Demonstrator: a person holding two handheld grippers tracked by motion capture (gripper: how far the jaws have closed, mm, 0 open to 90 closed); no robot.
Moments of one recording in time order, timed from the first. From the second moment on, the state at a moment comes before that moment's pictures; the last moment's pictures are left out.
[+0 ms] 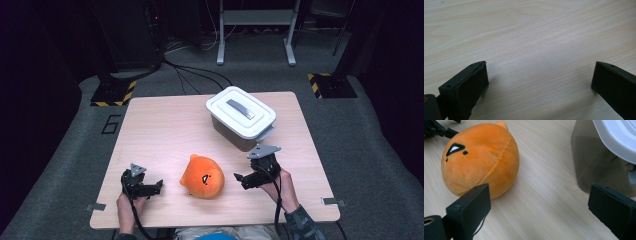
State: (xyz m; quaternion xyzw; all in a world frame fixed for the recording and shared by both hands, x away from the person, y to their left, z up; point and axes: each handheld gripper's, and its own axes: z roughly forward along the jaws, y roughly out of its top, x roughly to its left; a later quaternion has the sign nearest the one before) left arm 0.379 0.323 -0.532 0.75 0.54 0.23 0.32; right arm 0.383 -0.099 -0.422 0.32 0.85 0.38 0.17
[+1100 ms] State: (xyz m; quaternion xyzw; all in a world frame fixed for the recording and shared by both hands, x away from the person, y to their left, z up) left arm 0.379 0.323 -0.532 0.75 0.54 0.23 0.32; right arm 0.386 -0.036 -0.403 0.25 0.88 0.38 0.13
